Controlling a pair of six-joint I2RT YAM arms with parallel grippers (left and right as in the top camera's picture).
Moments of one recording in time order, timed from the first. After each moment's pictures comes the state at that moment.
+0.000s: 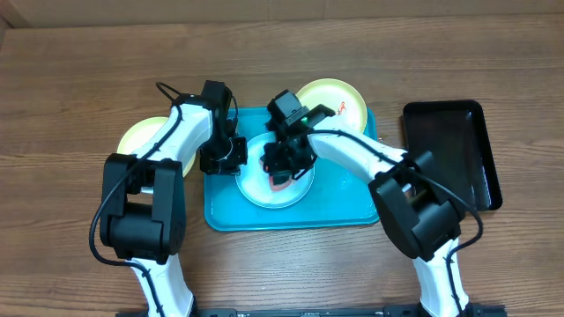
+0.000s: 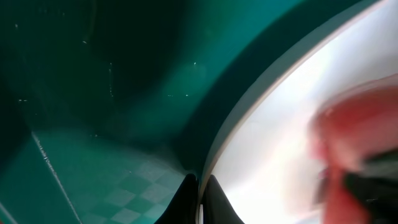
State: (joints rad) left arm -0.17 2.02 1.36 -0.99 0.21 -0.23; right arm 0.65 2.18 1.58 -0.75 -0.40 0.44
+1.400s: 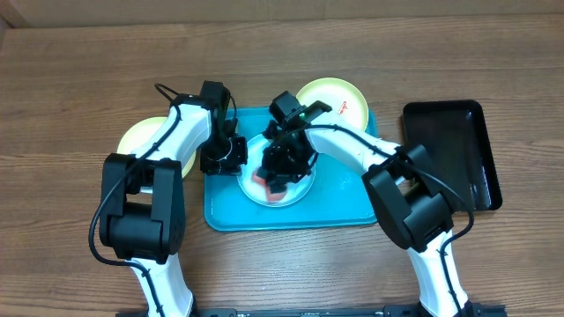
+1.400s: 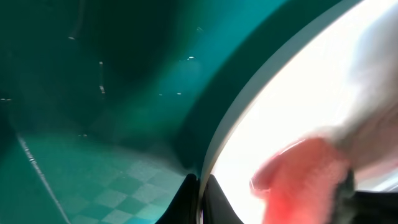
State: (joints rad) left arm -0.16 2.02 1.36 -0.99 0.24 -0.23; right arm 0.62 2.25 1.64 -0.90 -0.56 0.39
